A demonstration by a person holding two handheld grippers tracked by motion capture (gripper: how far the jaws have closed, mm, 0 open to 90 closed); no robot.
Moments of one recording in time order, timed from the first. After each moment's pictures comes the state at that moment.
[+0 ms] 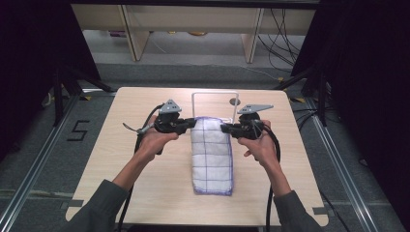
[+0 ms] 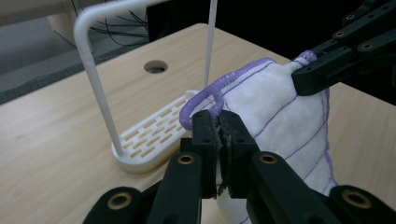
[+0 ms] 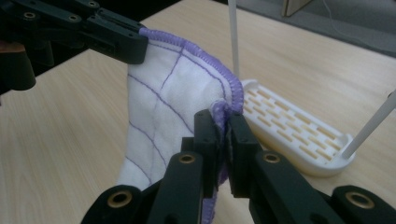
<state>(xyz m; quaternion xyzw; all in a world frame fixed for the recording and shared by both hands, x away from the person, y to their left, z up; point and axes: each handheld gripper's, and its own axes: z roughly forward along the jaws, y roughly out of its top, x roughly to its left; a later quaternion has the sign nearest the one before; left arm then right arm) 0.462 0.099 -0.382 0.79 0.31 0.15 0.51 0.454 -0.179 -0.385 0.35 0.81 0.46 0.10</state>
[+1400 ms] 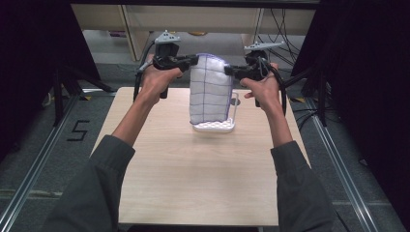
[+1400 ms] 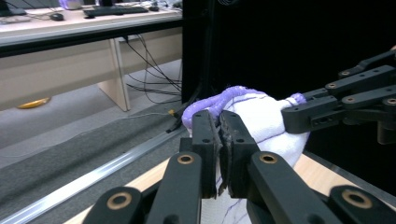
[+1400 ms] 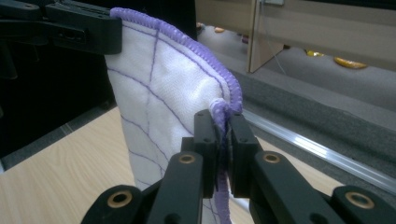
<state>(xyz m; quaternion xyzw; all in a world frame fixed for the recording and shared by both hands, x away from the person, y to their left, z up) 0.540 0.091 -0.247 0.73 0.34 0.22 0.56 0.539 -0.176 -0.262 0.36 0.76 0.50 0.17</state>
